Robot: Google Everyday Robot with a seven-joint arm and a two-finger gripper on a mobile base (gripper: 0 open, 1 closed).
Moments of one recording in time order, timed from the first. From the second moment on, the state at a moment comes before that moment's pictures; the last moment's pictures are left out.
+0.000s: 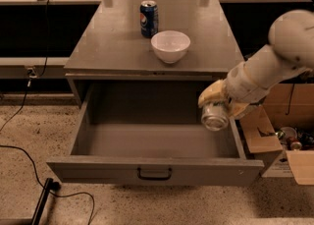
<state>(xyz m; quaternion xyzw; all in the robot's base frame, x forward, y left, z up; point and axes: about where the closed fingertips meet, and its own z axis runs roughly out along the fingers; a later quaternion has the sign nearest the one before) 0.527 -0.166 0.792 -0.96 0.12 -0.05 0.24</state>
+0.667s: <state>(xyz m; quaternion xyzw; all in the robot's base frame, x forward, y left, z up) 0.575 -0.186 0.879 -0.96 0.12 -0.08 0.22</state>
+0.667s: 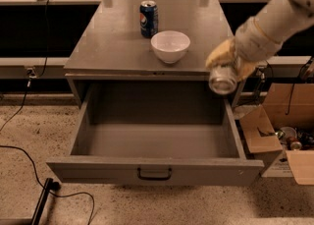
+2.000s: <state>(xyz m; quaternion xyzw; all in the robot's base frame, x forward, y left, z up) 0.703 -0.219 0.882 -0.95 0.20 -0.13 0.22</state>
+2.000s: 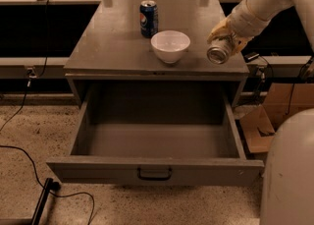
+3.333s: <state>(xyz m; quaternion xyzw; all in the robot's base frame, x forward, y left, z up) 0.729 -0.220 0.846 -0.94 0.23 -0.11 0.21</state>
